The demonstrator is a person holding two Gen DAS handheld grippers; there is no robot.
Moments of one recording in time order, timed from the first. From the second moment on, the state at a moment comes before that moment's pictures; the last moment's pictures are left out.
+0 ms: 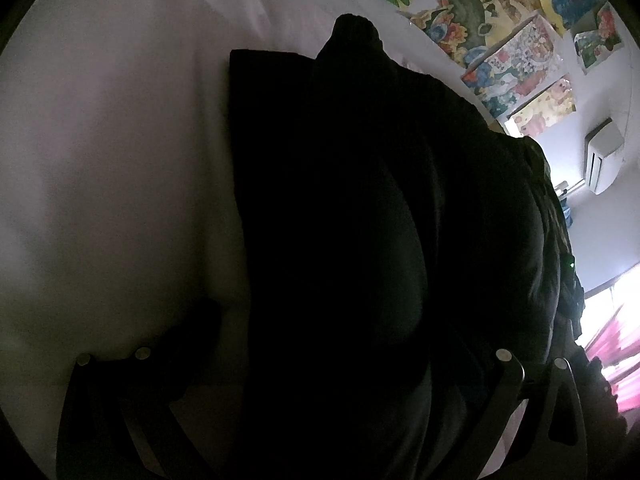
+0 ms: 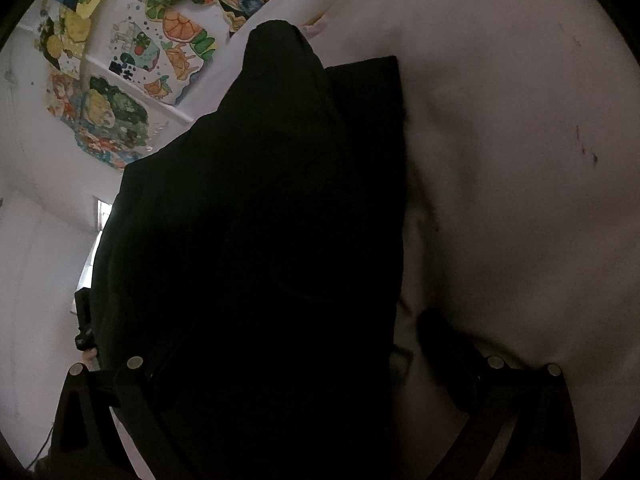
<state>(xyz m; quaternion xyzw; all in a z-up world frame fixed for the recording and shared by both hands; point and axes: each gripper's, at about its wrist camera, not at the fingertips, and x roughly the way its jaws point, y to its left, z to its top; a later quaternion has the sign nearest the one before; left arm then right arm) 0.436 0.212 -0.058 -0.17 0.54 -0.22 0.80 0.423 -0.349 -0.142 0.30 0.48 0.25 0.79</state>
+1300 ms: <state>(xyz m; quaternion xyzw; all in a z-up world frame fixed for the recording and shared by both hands) 0.352 0.135 0.037 -0.01 0.52 -0.07 0.85 0.379 -0.298 -0.026 0.18 0.46 0.21 0.85</state>
